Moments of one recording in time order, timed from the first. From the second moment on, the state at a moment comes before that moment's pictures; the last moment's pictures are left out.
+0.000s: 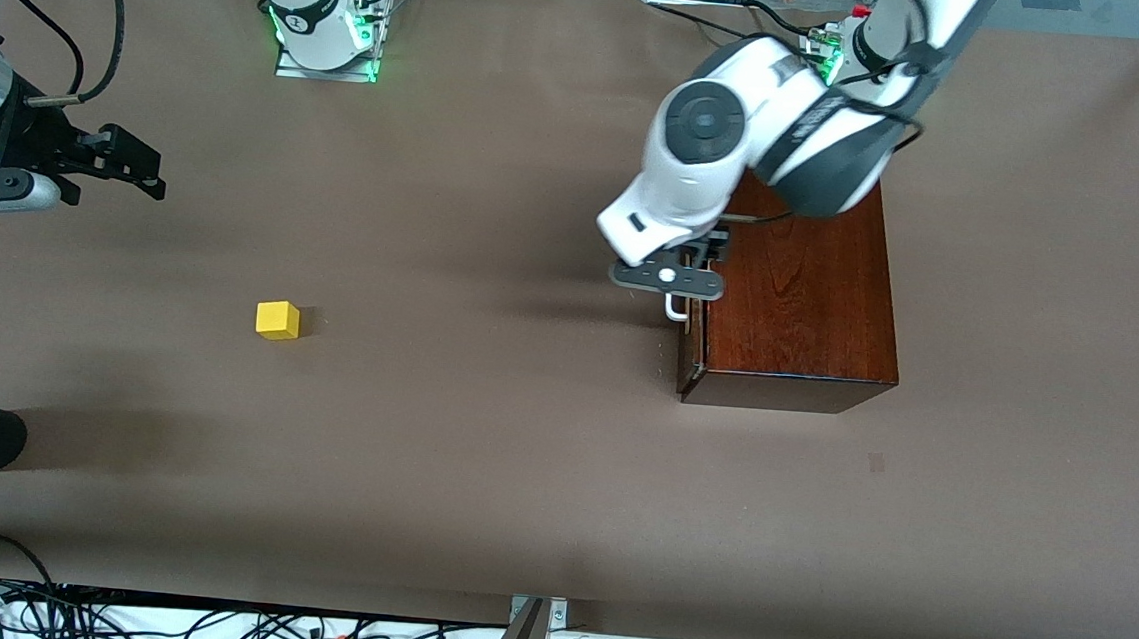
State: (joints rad) left arm -0.36 0.48 -0.39 -1.49 0.13 1.81 -0.69; right arm 0.09 0.05 -0.03 -1.59 0.05 1.63 -0.08
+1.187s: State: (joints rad) left arm -0.48 0.61 -0.38 -1.48 0.36 1.80 -0.96; right arm 0.09 0.05 -0.03 -1.59 0.05 1.63 -0.08
